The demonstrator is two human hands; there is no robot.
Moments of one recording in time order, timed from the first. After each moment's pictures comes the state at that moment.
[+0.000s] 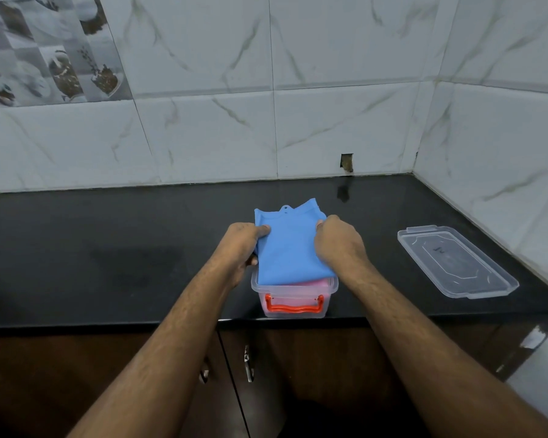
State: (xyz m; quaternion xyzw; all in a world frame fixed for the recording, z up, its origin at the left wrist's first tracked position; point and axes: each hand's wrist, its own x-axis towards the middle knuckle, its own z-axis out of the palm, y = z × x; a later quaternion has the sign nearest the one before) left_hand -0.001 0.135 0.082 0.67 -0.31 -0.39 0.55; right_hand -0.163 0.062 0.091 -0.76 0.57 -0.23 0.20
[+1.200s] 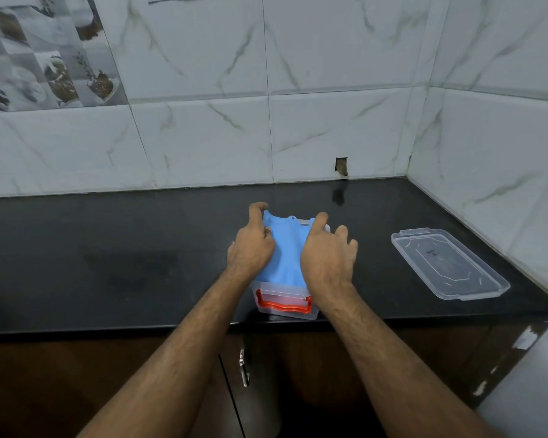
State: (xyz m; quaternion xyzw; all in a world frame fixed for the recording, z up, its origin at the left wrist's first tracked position) left_hand -0.023 0.118 0.077 0.78 -0.50 -0.09 0.37; right_hand -0.150 0.077 0.065 -0.77 0.59 -0.25 -0.03
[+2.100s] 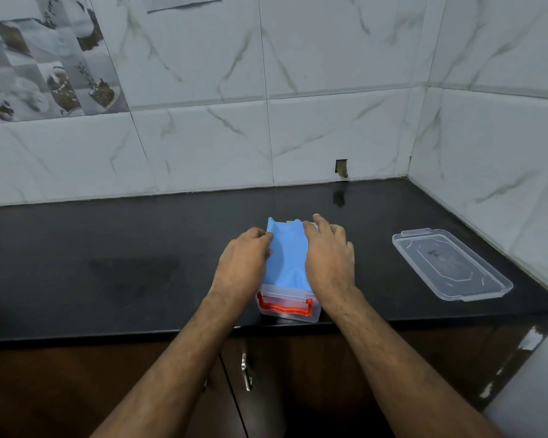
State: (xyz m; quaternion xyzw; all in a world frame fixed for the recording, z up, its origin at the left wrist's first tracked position) left_hand -0.020 0.147 0.072 0.74 -0.62 0.14 0.20; right_hand -0.159 0.071 0.058 -0.81 0.52 -0.28 0.03
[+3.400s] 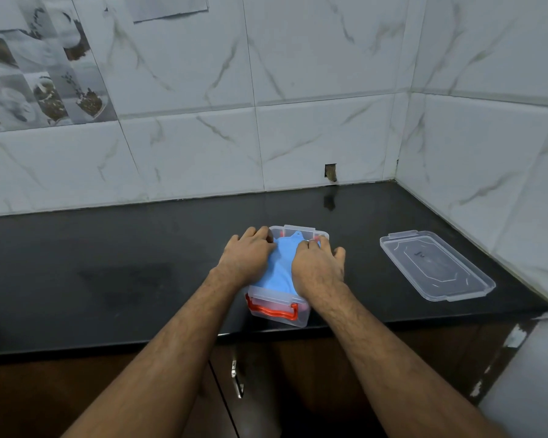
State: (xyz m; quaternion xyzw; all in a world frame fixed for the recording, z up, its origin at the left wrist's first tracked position) left_hand -0.011 0.095 0.070 0.72 -0.68 0.12 -0.02; right_hand -0.163 0.072 0.064 -0.83 0.55 -0.09 0.00
